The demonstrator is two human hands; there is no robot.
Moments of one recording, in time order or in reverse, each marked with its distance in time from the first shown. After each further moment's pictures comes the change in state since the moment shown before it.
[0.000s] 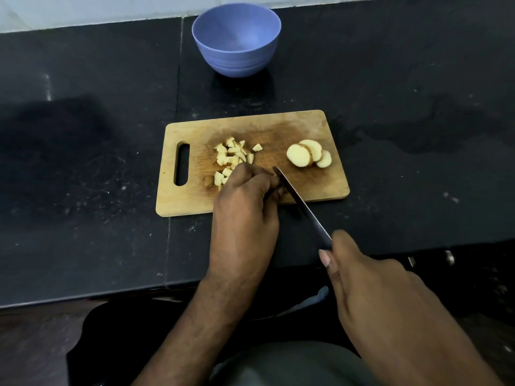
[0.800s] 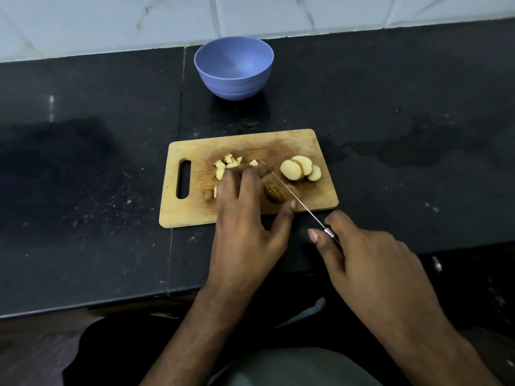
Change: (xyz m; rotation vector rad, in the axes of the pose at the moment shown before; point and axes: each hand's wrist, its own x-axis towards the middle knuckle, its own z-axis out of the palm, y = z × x) left_hand -0.006 0.008 -0.007 -0.067 -0.054 0.017; right_hand 0.022 0.018 0.004 -0.084 0.351 -0.095
